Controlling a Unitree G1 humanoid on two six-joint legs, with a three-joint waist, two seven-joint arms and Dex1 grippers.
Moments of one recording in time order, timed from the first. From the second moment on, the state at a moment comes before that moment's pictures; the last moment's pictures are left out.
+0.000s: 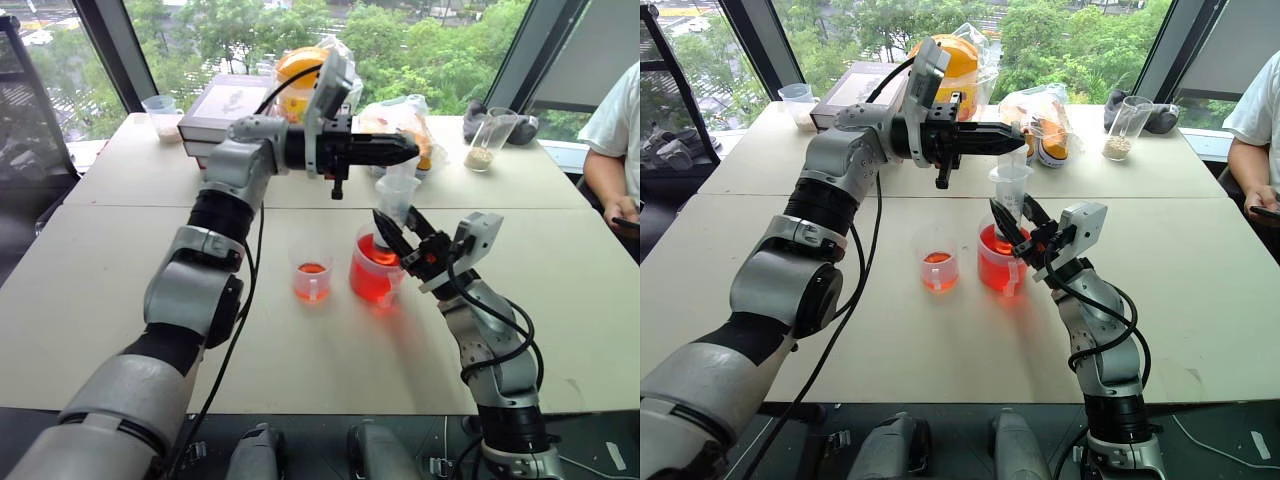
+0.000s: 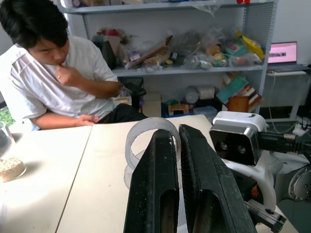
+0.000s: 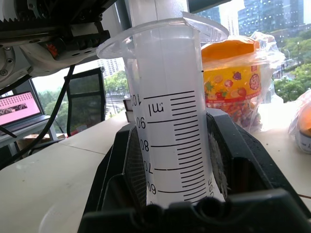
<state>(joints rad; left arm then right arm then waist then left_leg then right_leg) -1.37 0.19 -0.05 0.81 -0.38 0.25 -1.41 -0.24 -0.22 -0.04 -0.27 0.38 0.12 0.48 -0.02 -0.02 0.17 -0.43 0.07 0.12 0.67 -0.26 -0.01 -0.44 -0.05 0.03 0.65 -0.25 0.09</state>
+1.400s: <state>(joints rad) -1.13 0.61 0.04 0.49 -0.38 0.41 -1.30 -0.56 -0.23 0.04 -0.32 0.61 0.43 0.59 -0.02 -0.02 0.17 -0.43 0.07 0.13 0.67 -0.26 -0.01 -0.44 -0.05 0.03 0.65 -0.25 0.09</state>
